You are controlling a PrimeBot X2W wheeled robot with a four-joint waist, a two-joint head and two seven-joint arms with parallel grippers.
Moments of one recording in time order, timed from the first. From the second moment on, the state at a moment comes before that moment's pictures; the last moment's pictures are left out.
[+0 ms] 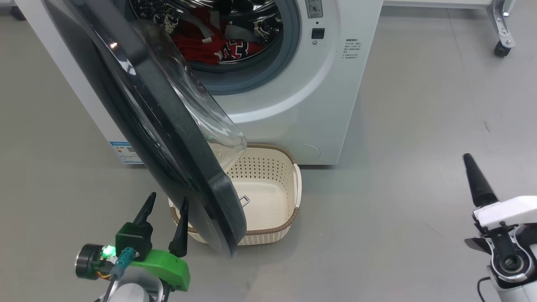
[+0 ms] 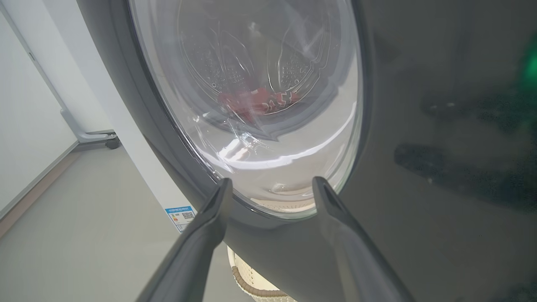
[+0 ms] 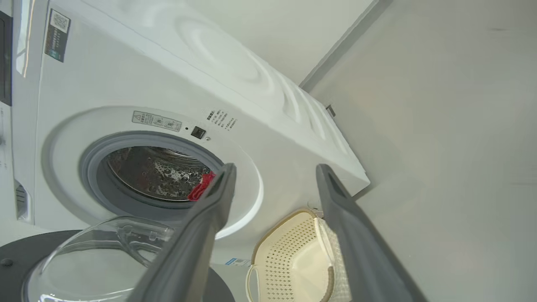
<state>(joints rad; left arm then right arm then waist) -0.17 0.06 -0.28 0.39 -0.26 0.03 -0.25 -0.14 -0.29 0.13 0.27 1.35 0.12 0.00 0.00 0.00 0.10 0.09</state>
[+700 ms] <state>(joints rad) -0.16 0.05 -0.26 0.40 -0.25 0.03 -0.25 -0.09 -0.46 0.19 0.26 0.73 -0.03 -0.26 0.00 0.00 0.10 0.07</state>
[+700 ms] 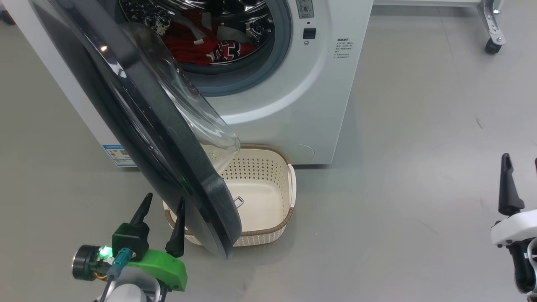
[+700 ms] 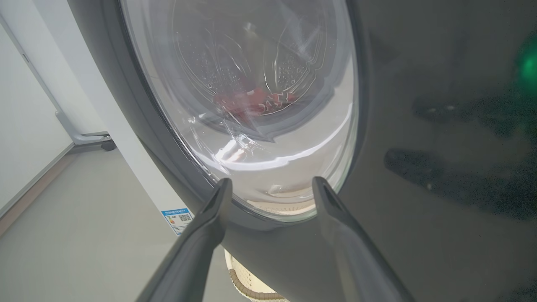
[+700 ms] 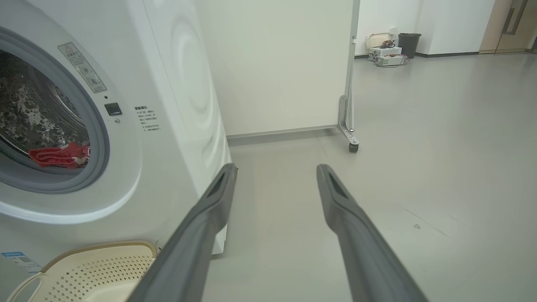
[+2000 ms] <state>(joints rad) -0.16 0.05 -0.24 0.41 -0.25 0.02 -0.25 0.08 -0.21 0.26 0.12 0.48 -0.07 -0.26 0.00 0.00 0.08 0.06</state>
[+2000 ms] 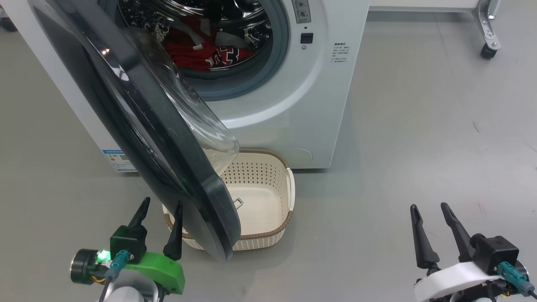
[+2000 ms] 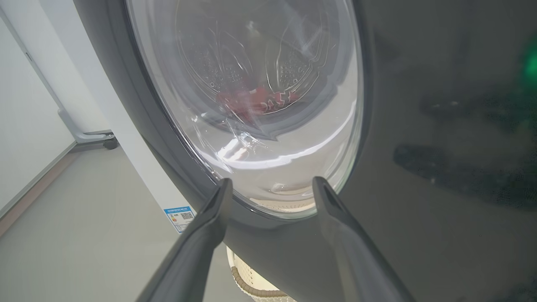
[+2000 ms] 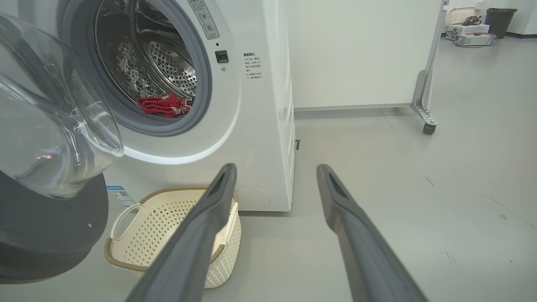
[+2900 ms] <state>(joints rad) -0.14 0.05 -0.23 0.43 -0.25 0.01 -0.25 0.13 -0.18 0.21 0.12 0.43 -0.06 -0.26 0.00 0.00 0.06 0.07</state>
